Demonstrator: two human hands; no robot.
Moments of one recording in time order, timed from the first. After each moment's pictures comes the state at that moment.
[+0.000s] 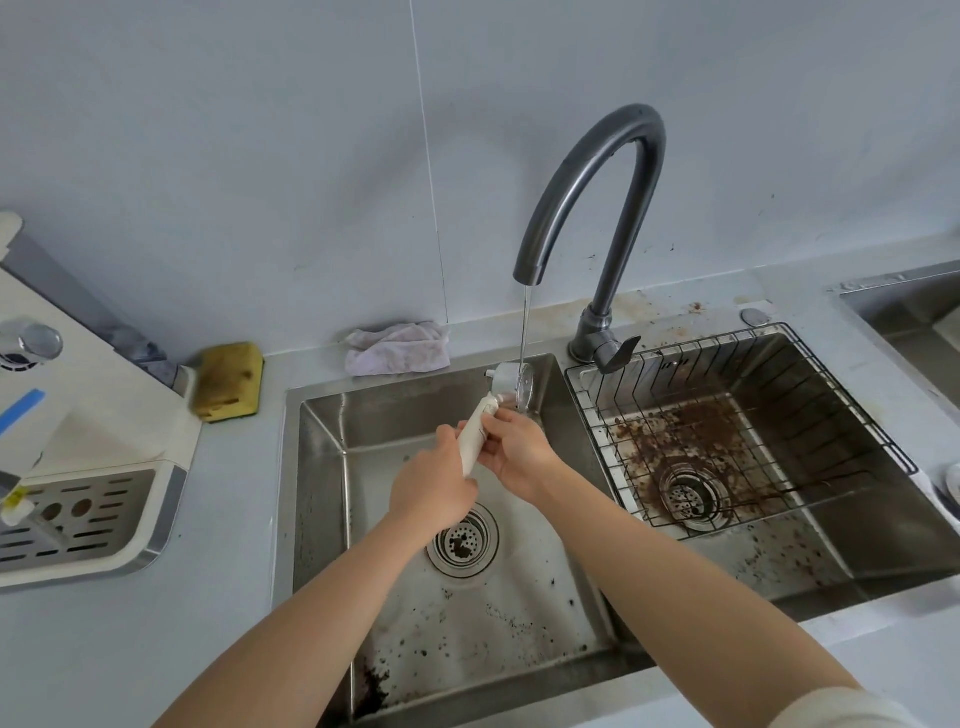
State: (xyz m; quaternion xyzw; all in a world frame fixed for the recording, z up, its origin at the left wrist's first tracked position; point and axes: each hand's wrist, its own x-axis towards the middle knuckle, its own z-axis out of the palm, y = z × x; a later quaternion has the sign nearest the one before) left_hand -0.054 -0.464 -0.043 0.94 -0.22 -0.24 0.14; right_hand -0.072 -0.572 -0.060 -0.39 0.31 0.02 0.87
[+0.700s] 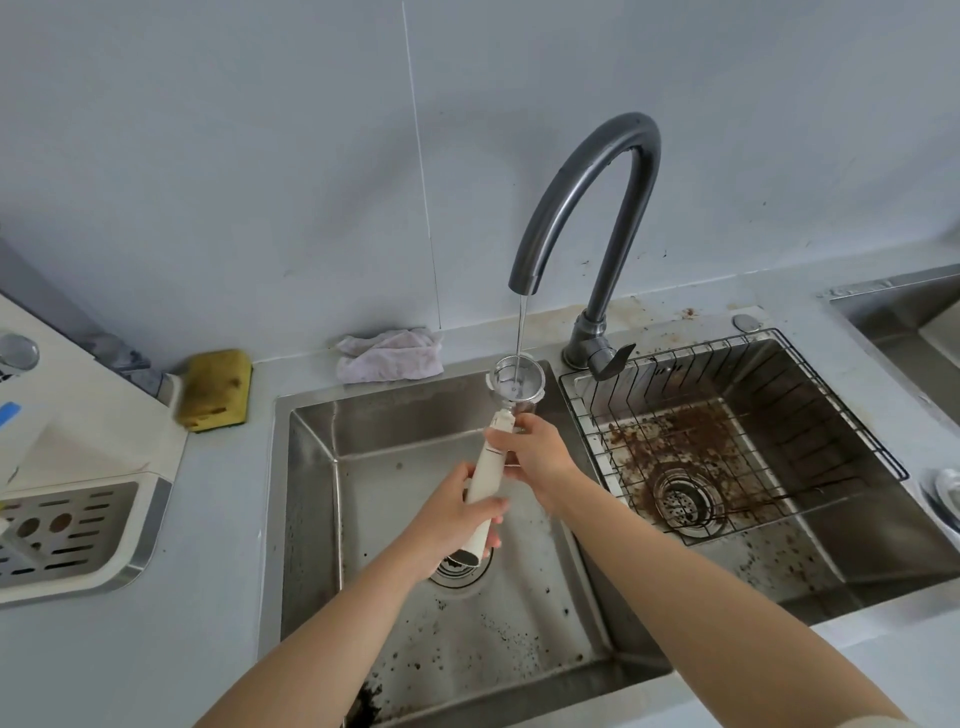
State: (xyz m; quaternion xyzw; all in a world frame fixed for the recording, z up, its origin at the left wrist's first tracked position) left_hand -0.069 -0.465 -0.061 0.72 -0.09 -0.46 0.52; right_hand -0.085 -0.594 -0.063 -0.56 0.35 0.00 0.75
